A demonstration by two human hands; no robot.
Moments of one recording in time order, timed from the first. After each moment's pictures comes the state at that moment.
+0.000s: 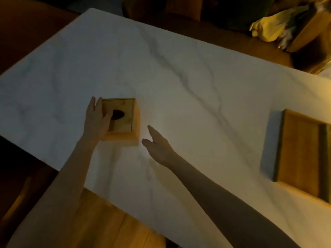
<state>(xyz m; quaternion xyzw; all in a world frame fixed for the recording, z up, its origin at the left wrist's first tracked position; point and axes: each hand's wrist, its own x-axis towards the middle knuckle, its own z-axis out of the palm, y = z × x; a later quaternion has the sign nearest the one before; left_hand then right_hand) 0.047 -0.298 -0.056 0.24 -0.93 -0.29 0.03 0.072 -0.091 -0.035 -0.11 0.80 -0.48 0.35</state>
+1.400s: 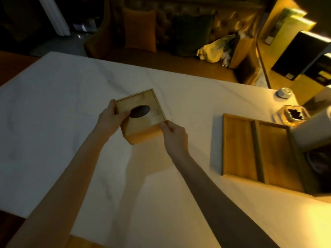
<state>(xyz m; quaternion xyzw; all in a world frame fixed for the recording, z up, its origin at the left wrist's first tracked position) 0.005 -0.122 0.035 0.08 -0.87 -0.48 0.01 0.065 0.055 0.040 0.11 0.80 -0.59 0.02</state>
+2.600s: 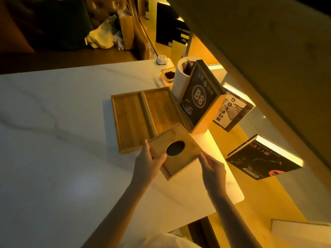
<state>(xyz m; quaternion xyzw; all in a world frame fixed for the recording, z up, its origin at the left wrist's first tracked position) 0.201 0.245 -0.015 -0.12 -0.85 -0.45 -0.24 0.304 0.365 -0.014 0.45 0.69 -0.52 -0.20</state>
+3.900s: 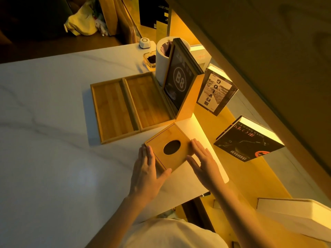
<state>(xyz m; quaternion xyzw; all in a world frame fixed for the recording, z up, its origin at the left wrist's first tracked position) 0.269 0.257 -0.064 -0.27 -0.91 -0.23 -0.22 0.360 0.418 -0.065 0.27 0.89 -0.36 -0.04</state>
